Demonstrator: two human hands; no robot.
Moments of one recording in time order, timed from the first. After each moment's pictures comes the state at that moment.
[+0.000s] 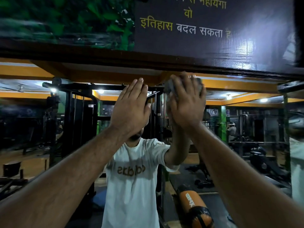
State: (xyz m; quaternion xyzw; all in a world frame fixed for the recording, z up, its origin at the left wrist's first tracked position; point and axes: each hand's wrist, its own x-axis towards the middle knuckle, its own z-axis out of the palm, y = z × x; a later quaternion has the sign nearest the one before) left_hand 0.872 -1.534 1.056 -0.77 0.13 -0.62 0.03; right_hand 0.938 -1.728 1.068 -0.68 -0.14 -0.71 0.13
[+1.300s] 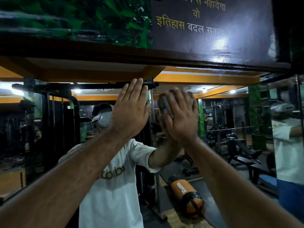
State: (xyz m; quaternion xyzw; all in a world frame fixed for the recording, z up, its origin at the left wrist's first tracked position) left_hand 0.869 -1.435 1.046 -0.74 0.20 -0.64 0.08; right_hand 0.911 -1.630 1.002 -0.68 -0.14 -0.71 0.10
